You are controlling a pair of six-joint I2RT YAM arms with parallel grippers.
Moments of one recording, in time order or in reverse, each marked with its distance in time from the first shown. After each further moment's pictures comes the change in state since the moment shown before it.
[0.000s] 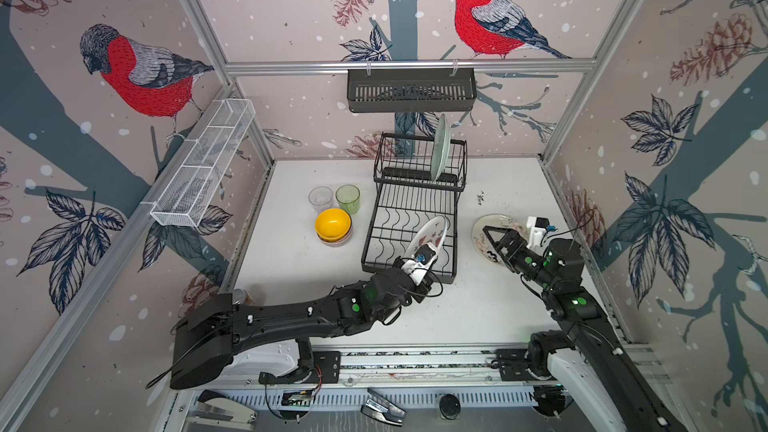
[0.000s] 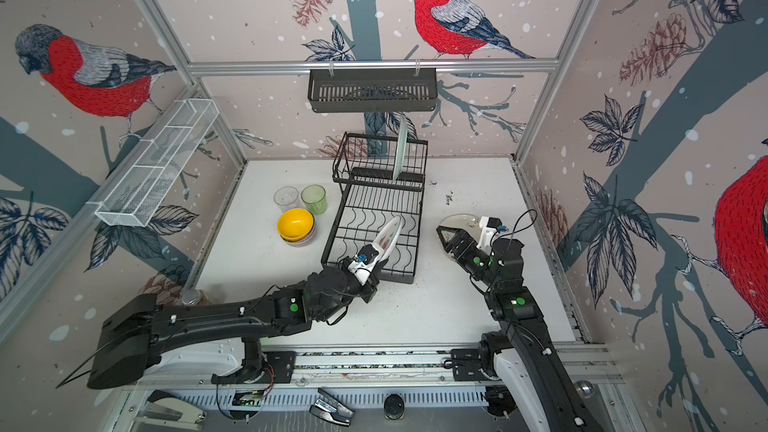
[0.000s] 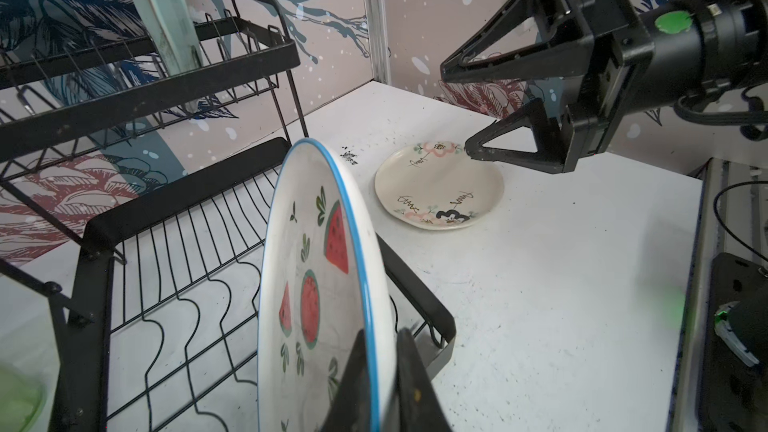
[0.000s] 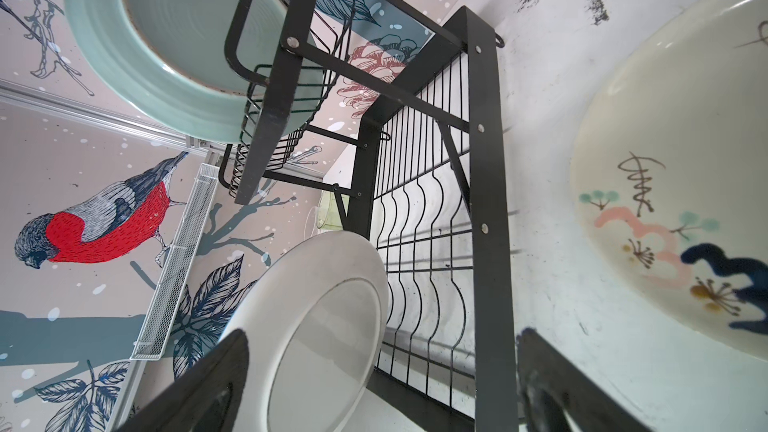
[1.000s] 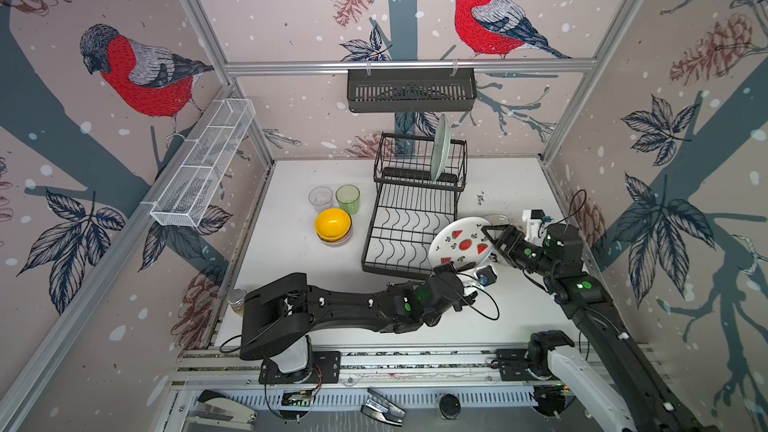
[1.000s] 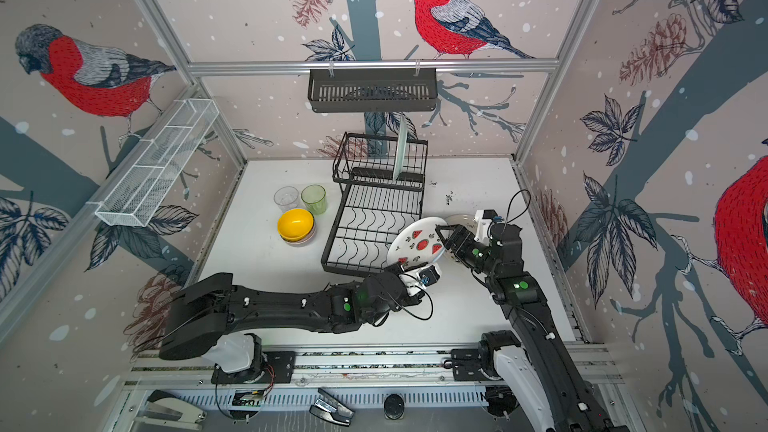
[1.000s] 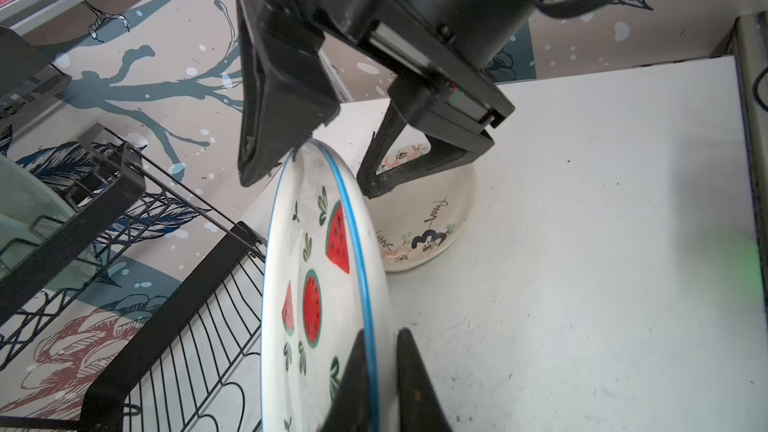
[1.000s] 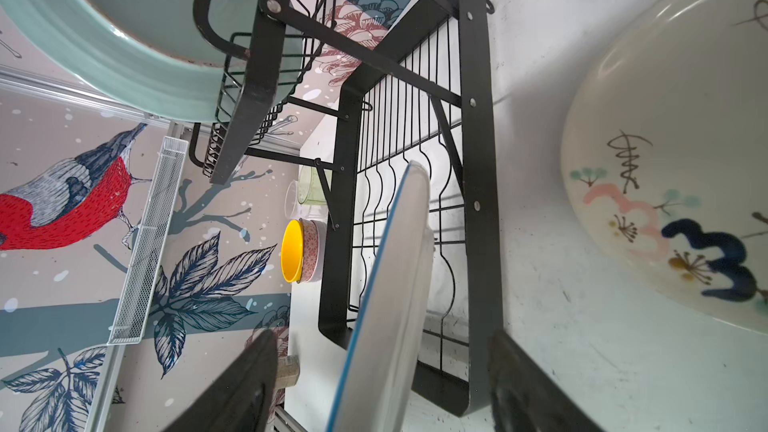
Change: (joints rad) left arm -0.113 0.391 0.292 0.057 -0.069 0.373; right arm -0.003 0.138 0.174 -0.217 -0.048 -0.106
